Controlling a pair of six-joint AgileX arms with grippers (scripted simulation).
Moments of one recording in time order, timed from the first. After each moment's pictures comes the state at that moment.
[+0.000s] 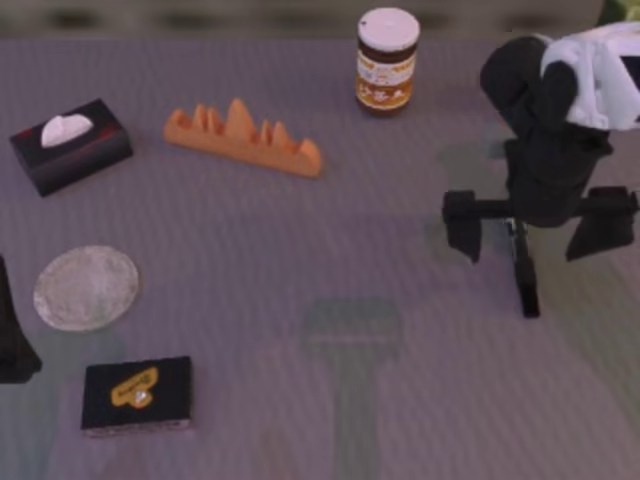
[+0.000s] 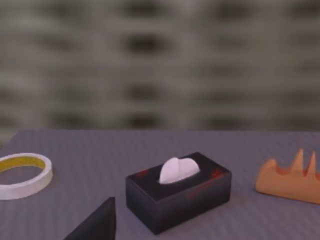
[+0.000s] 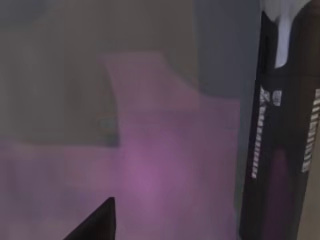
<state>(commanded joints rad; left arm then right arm) 0.00 0.00 0.00 0.00 0.00 0.00 0.35 2.10 1.48 -0.89 0.08 0.38</state>
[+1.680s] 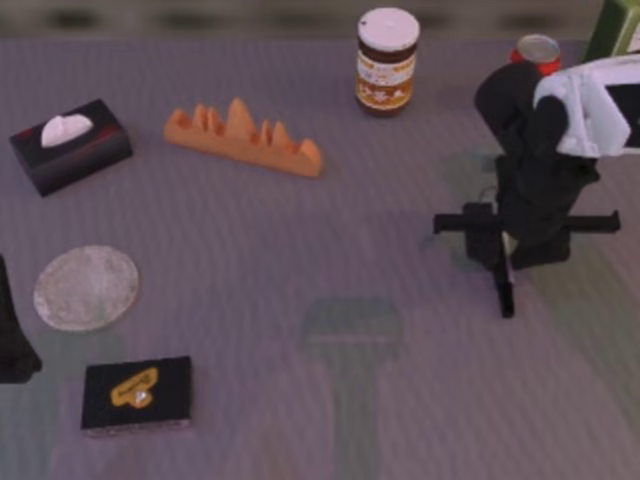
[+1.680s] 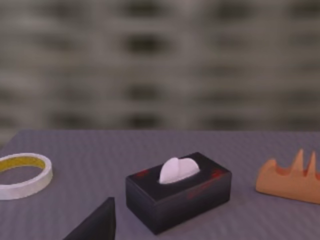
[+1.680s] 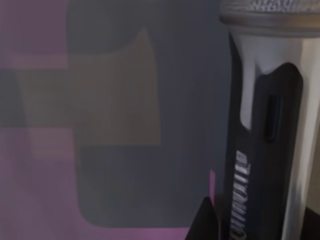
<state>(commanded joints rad) 0.00 0.00 0.00 0.00 0.00 0.00 0.35 2.18 1.39 -0.72 0.08 0.37</state>
